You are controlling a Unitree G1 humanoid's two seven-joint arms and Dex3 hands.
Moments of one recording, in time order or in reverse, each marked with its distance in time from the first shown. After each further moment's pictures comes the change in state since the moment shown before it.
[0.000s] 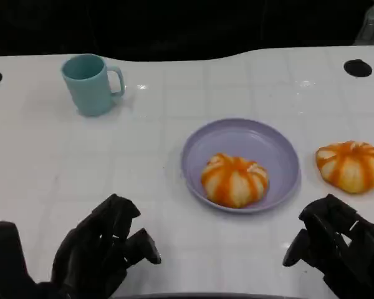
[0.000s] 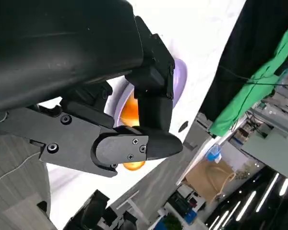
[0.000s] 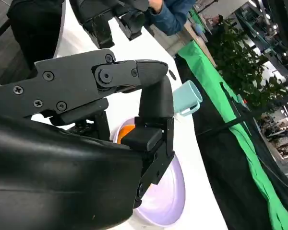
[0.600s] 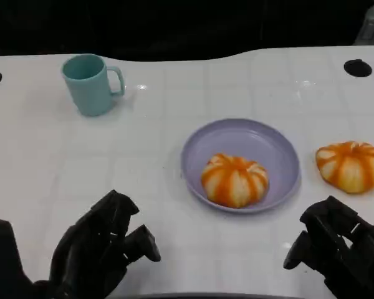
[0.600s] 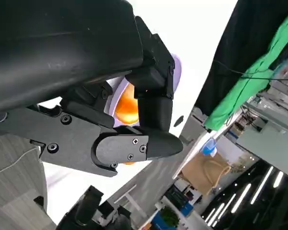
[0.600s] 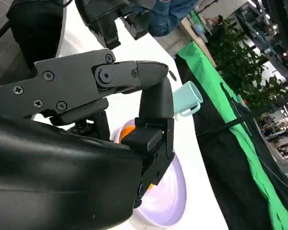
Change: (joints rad) left arm 0.010 -0.002 0.005 -0.019 -0.017 0.014 -0.010; right arm 0.020 0.000 0.001 -0.022 0.003 -0.003 0.001
